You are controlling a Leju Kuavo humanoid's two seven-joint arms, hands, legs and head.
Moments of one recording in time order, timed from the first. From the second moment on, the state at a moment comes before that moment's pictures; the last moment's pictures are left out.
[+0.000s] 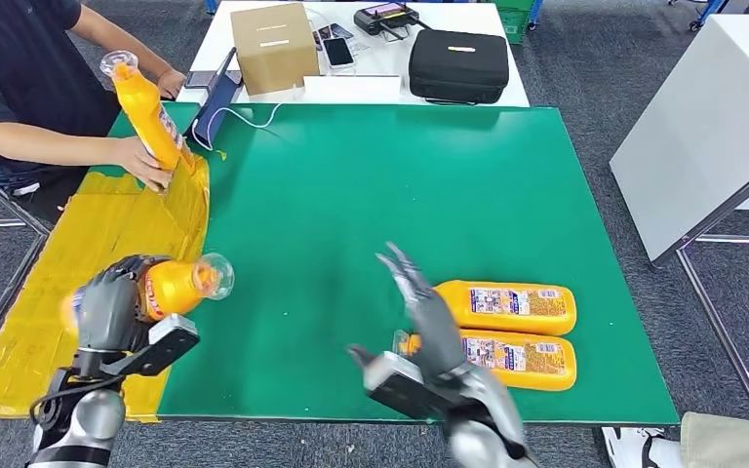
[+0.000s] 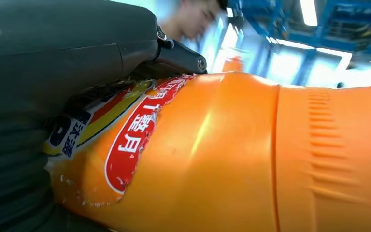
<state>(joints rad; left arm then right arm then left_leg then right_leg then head) -0.08 0.07 0.06 -1.46 -1.05 0.38 -0.34 0.03 -0.01 0.49 -1.65 0.64 -0.24 -0.17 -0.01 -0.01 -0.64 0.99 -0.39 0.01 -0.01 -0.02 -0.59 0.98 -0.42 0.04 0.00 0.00</state>
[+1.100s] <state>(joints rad) -0.20 0.18 0.02 -1.04 -1.24 0.29 -0.30 0.30 -0.29 0.26 -1.98 0.59 -0.12 -0.21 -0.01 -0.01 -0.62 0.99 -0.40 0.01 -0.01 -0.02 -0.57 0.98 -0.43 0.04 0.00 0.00</state>
